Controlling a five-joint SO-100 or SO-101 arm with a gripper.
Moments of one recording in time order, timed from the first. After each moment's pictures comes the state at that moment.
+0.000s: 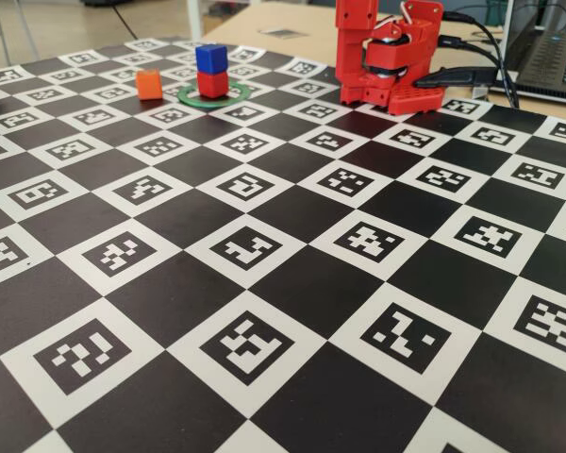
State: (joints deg) arm 58.4 77.3 67.2 94.1 -51.6
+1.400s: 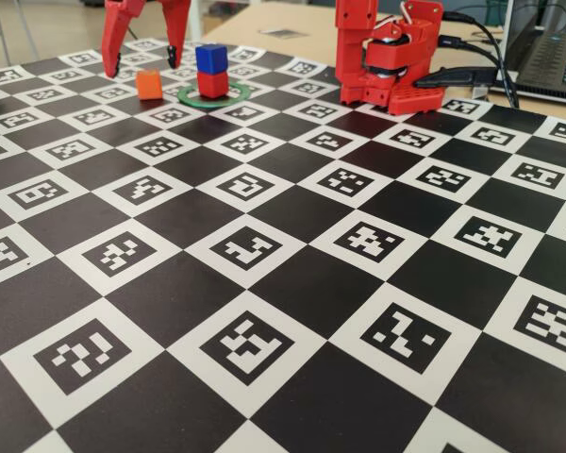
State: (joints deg) arm 59.2 65.3 78.5 77.0 -53.5
